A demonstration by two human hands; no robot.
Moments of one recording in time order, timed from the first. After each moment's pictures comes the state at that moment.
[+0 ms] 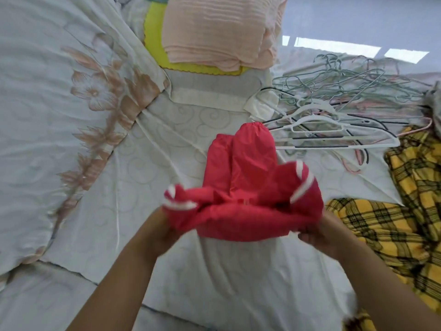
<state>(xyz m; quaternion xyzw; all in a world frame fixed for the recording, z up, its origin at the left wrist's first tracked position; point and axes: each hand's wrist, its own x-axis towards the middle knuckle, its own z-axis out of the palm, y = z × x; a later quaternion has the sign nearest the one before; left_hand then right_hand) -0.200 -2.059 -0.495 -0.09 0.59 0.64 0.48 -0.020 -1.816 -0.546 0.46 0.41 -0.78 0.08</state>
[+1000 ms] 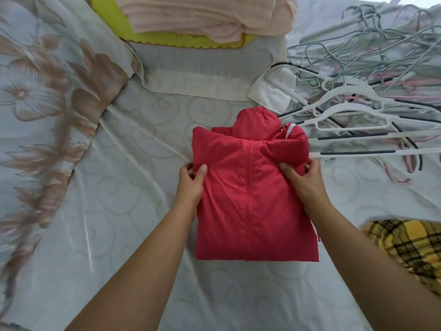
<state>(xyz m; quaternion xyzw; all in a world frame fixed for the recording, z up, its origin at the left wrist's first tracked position) -0.319 -1.941 -0.646 -0.07 0.78 0.50 0.36 -0.171 -1.759 -0.649 0.56 0.62 -0.54 -0.08</state>
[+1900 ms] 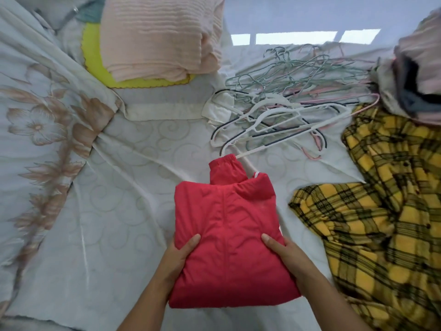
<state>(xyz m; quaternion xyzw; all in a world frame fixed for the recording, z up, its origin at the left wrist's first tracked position) -0.136 -2.021 -0.572 -0.03 0.73 0.53 0.43 0.038 -1.852 -0.571 0.52 0.41 -0.75 0.04</state>
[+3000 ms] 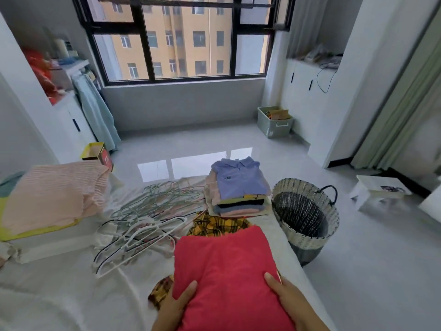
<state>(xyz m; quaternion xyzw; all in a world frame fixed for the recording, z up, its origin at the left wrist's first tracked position) 0.177 -1.811 -0.321 0.20 0.71 0.50 0.46 0.400 -1.699 -0.299 0.54 0.45 -0.68 -0.22</state>
